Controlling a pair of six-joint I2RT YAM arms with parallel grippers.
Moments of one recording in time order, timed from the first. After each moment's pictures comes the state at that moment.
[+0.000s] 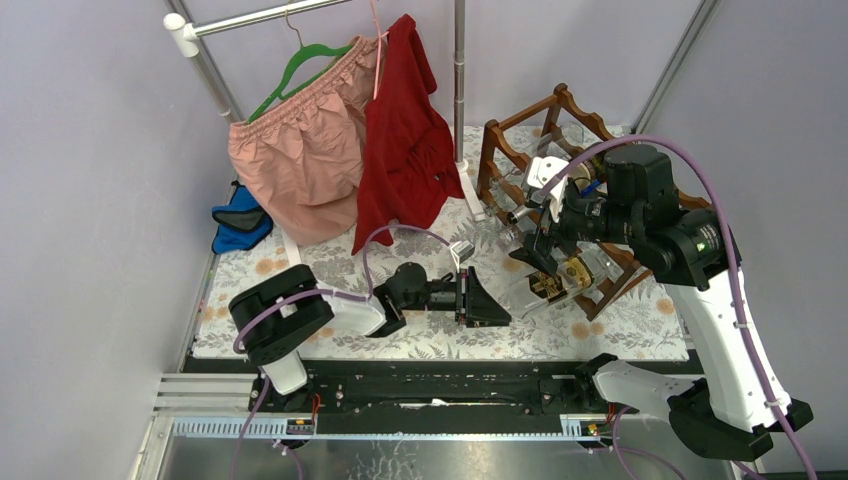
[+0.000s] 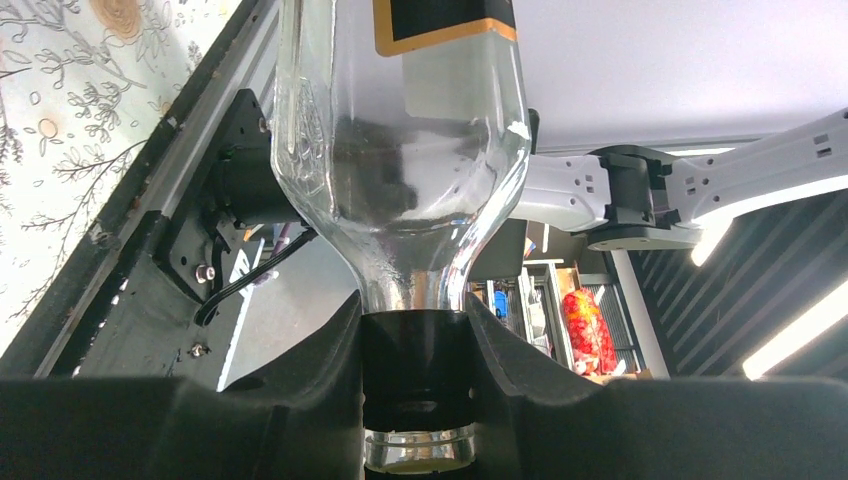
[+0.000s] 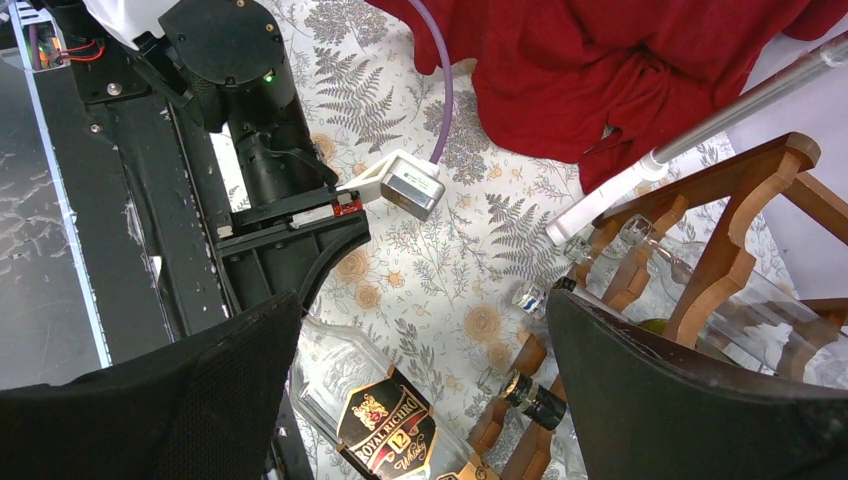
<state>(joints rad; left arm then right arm) -1.00 1.71 0.60 1.15 0.56 -1.51 0.49 1.10 1.67 -1.17 -0.54 -0.57</state>
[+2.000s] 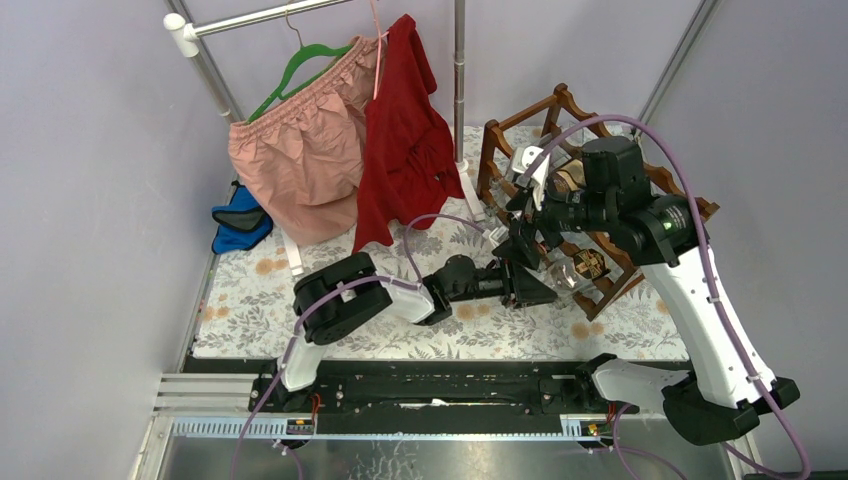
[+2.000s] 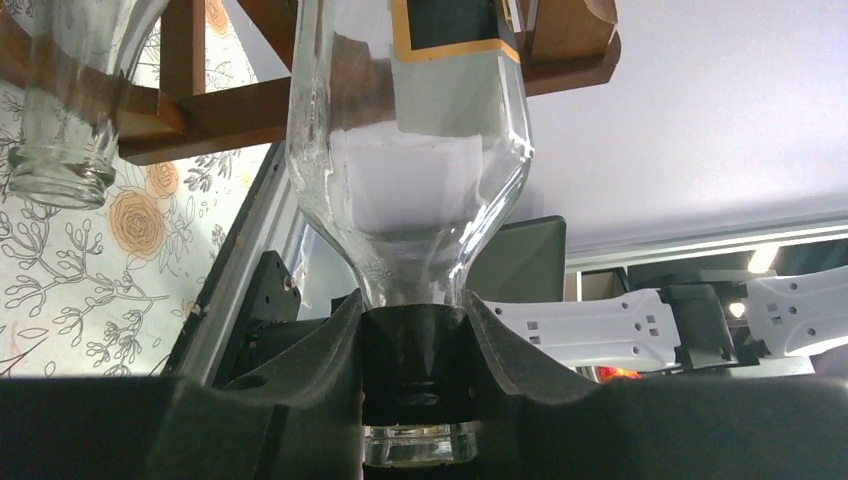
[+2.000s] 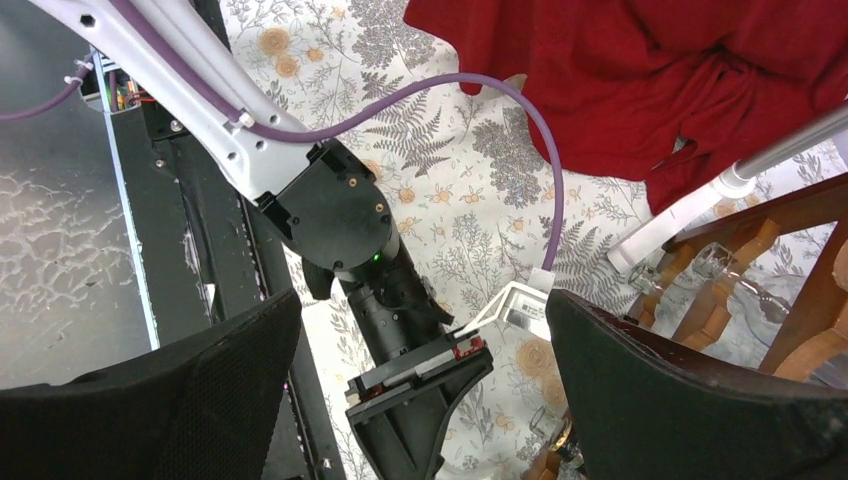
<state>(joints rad) -1.05 2.04 0.97 1.16 0.37 -1.44 0.48 1.16 1.61 -1.08 -0.64 -0.48</state>
